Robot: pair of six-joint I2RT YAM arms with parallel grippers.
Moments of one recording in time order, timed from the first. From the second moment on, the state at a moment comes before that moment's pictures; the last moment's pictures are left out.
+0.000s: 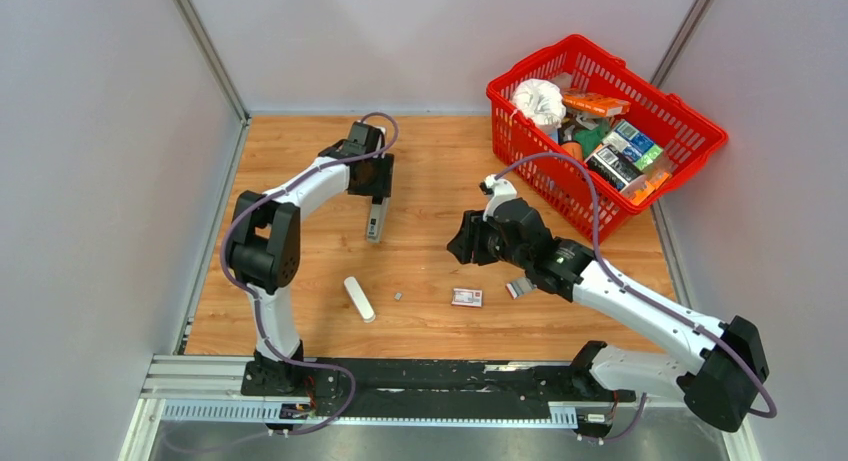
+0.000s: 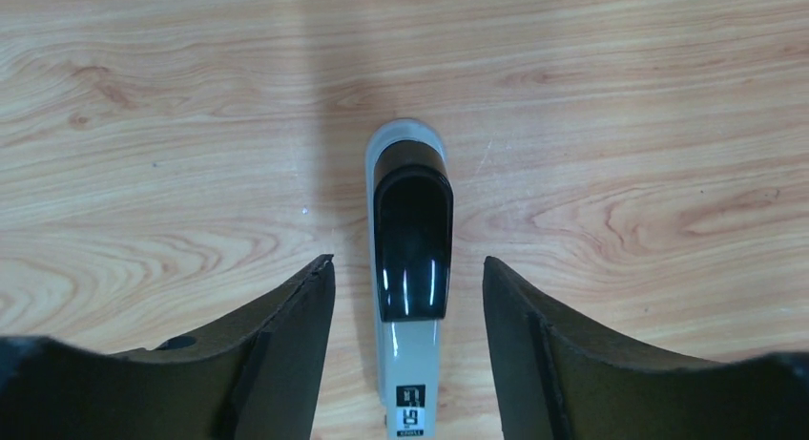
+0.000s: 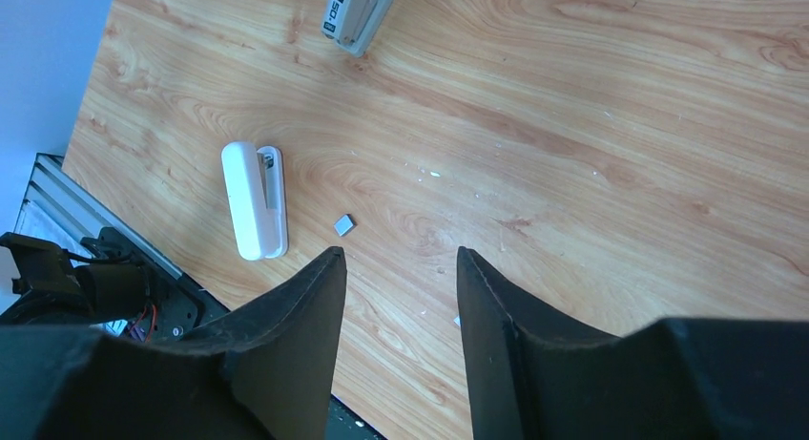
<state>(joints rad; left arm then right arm) -0.36 1.93 1.45 -0.48 -0.05 -0.24 0.81 1.12 0.85 -0.28 0.03 0.56</state>
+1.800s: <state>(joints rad) -0.63 1.23 0.82 -0.96 -0.32 -1.09 0.81 1.21 0.91 -0.43 0.11 0.53</state>
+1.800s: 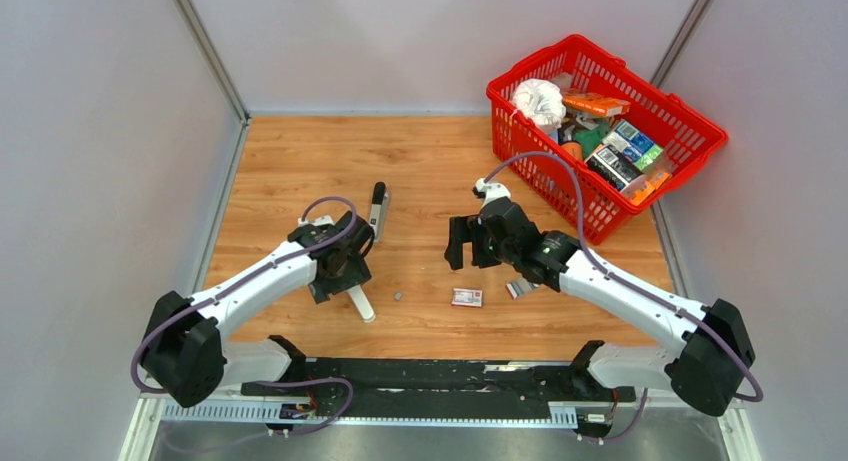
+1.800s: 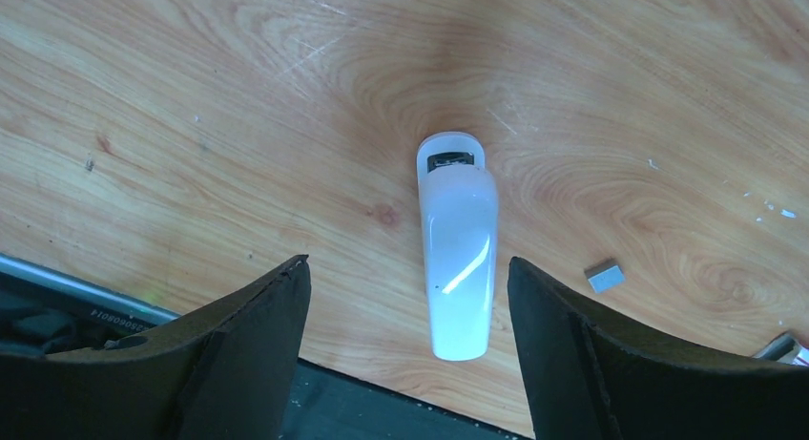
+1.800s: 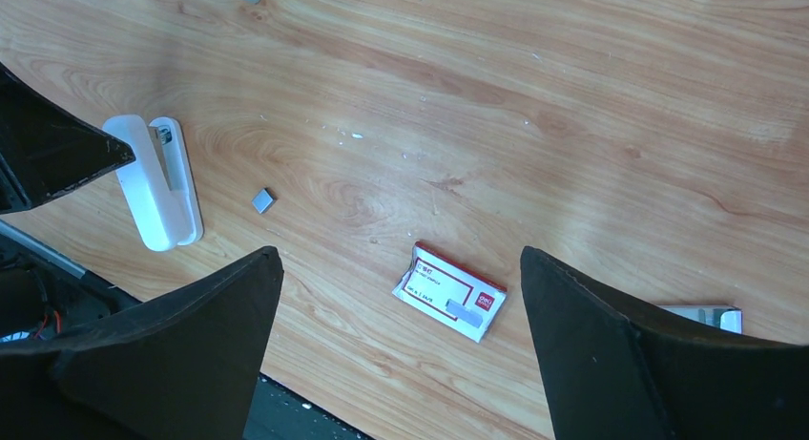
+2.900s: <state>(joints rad) -0.63 1.38 0.82 -0.85 -0.32 -1.13 0.81 1.23 0.91 -0.41 0.10 0.53</state>
